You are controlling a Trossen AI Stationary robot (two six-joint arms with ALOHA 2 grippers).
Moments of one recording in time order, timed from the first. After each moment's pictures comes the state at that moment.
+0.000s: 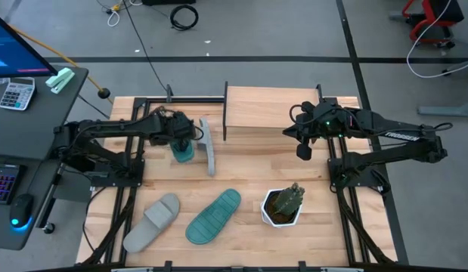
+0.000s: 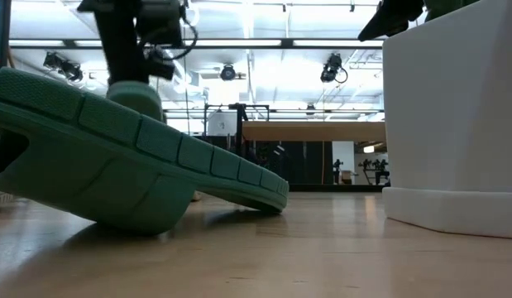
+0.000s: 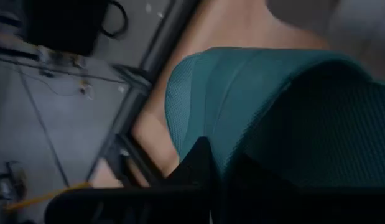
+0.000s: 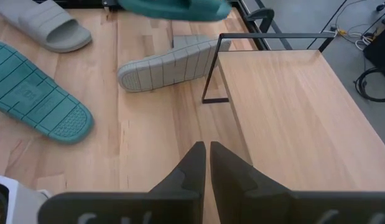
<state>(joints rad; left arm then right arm) 0.23 1.32 0.98 -1.01 -0.74 -0.25 -0.18 0.96 1.06 -0.72 0.07 -0.04</state>
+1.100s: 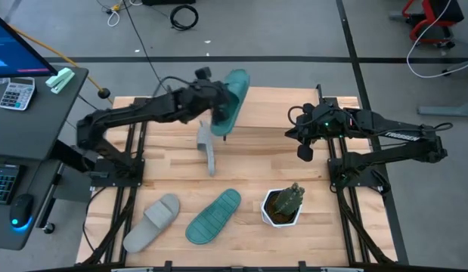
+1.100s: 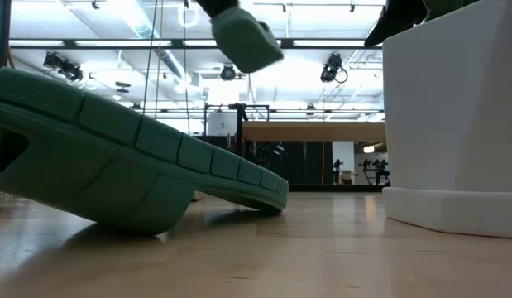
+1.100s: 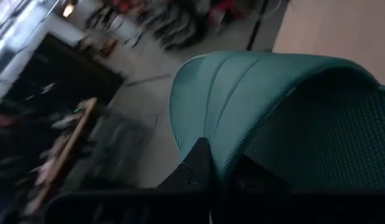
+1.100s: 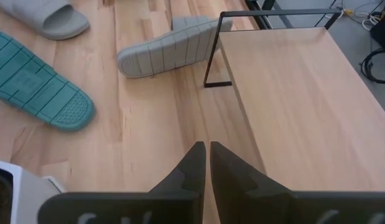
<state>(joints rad) 0.26 1.58 1.53 -0.34 -0.67 0.56 -0.18 0.96 1.06 -0.78 0.07 0.00</state>
